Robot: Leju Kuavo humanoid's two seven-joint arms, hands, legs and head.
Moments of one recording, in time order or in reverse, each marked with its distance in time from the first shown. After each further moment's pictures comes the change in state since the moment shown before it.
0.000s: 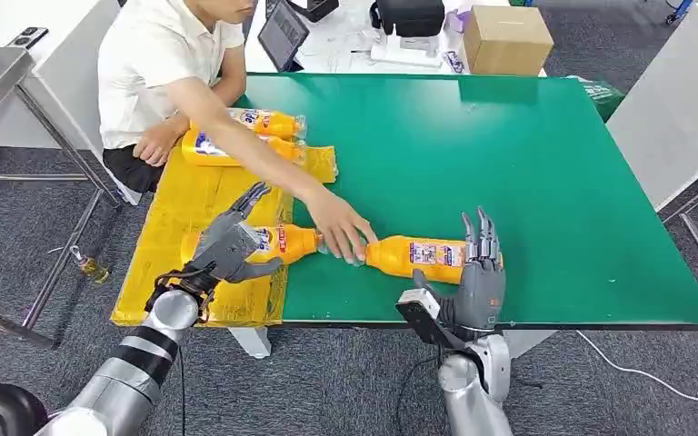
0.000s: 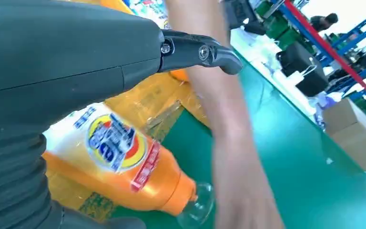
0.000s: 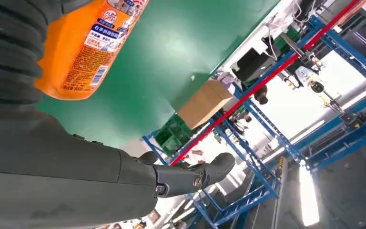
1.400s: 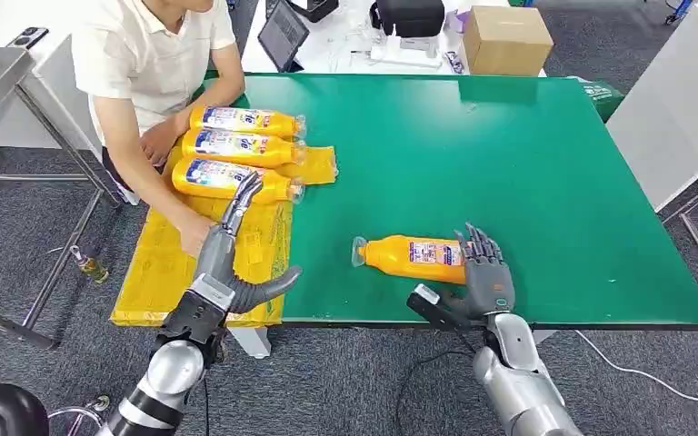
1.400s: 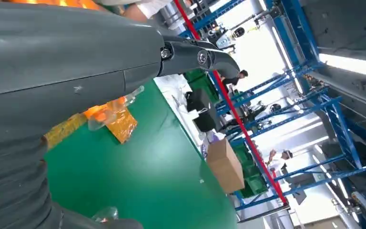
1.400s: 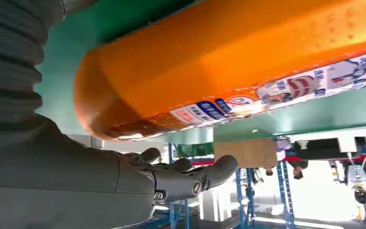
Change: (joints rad) left arm 0.247 0.008 -0.152 -0.497 0.183 0.201 -0.063; right arm -0.219 -0.318 0.198 0.496 0.332 -0.003 0.382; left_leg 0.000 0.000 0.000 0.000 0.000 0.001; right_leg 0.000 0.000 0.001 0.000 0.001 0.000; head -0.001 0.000
